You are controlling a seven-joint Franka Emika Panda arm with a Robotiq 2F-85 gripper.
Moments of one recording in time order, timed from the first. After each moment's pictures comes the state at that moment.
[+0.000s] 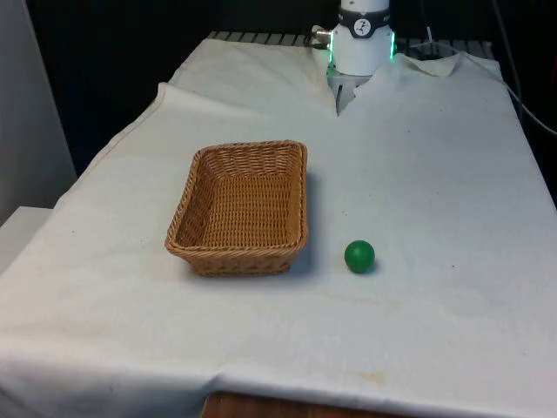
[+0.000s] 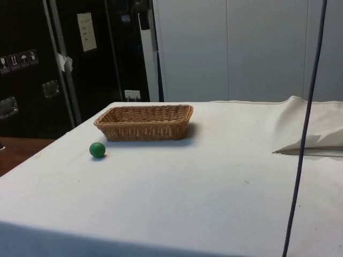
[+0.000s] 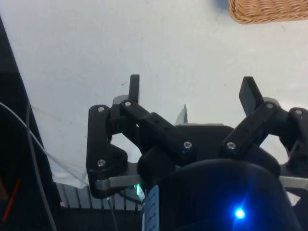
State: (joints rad) arm 0.50 0.05 -0.51 -1.87 0.05 1.88 -0.05
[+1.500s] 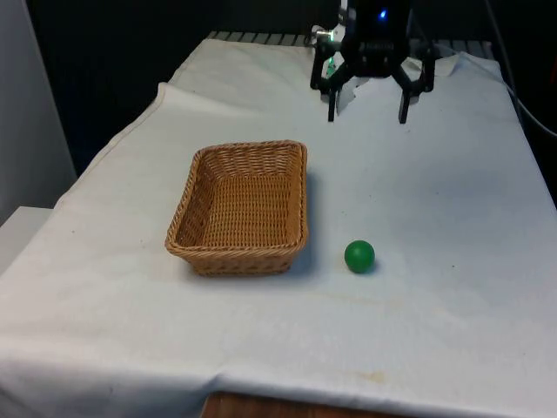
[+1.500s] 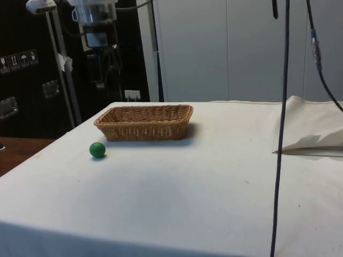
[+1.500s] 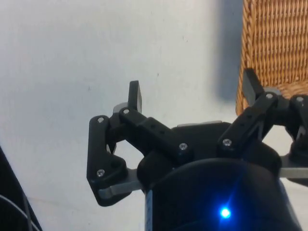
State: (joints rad) arm 0.48 0.44 -0.49 -1.76 0.19 2.17 -0.20
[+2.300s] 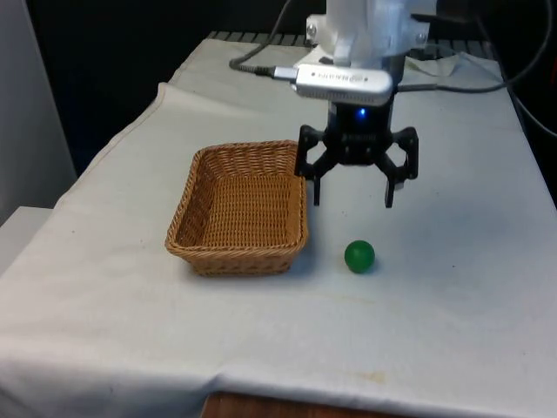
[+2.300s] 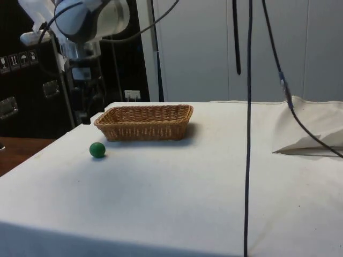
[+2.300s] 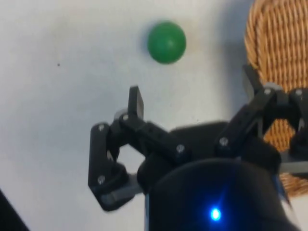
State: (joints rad) arm 0.42 0.77 -0.51 -1.48 0.39 2.20 -0.30
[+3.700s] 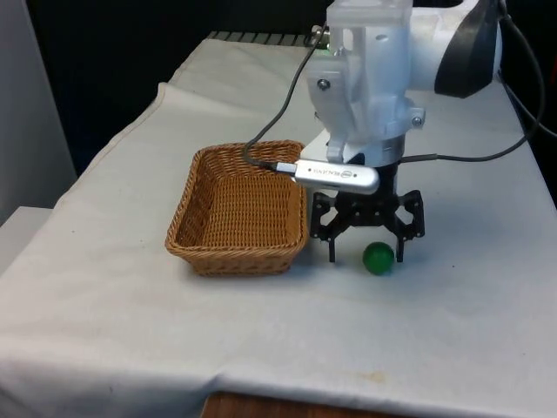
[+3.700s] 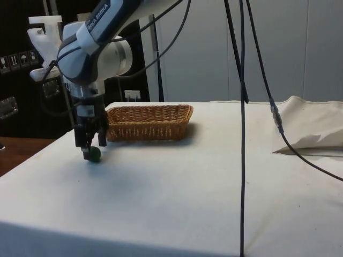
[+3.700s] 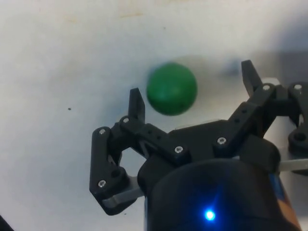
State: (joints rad) arm 0.40 0.93 -0.46 -1.45 0.55 2.32 -0.36
